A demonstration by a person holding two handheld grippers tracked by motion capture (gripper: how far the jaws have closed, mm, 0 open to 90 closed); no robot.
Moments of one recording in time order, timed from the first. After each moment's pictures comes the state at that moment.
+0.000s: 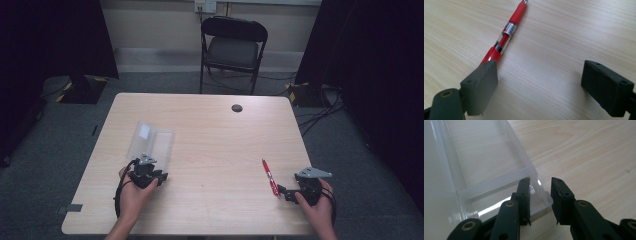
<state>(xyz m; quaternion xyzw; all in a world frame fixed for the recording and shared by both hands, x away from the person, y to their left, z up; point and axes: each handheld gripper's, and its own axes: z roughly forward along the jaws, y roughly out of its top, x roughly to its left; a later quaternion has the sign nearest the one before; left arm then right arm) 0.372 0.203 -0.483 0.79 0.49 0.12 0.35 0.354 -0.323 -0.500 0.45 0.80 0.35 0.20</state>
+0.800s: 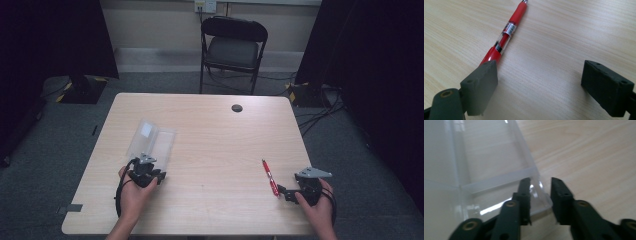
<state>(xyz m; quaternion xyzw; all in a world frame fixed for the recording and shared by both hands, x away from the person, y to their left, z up) 0.373 0.204 -0.481 0.79 0.50 0.15 0.34 0.354 -0.323 -0.500 0.45 0.80 0.35 0.20</state>
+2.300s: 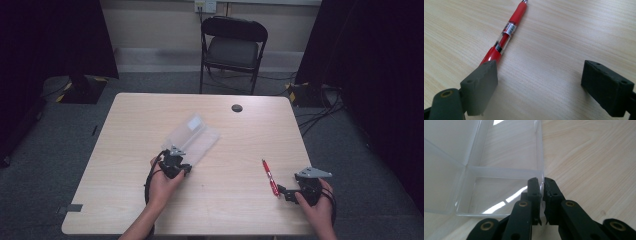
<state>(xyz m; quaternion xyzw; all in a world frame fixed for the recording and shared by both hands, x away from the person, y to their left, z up) 0.411 0.126 -0.485 0.82 0.43 0.11 0.36 0.354 -0.323 -0.500 0.45 0.80 0.35 0.20</state>
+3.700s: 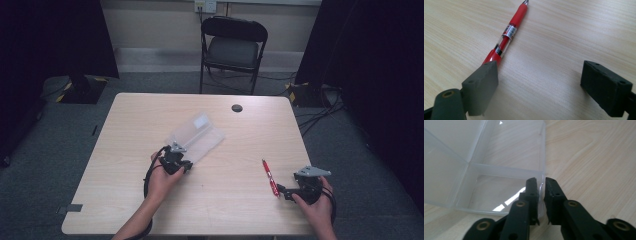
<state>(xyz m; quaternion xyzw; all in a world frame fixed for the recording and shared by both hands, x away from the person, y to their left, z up) 0.423 0.132 -0.485 0.83 0.40 0.11 0.36 0.358 -0.321 -0.498 0.45 0.80 0.34 0.20</state>
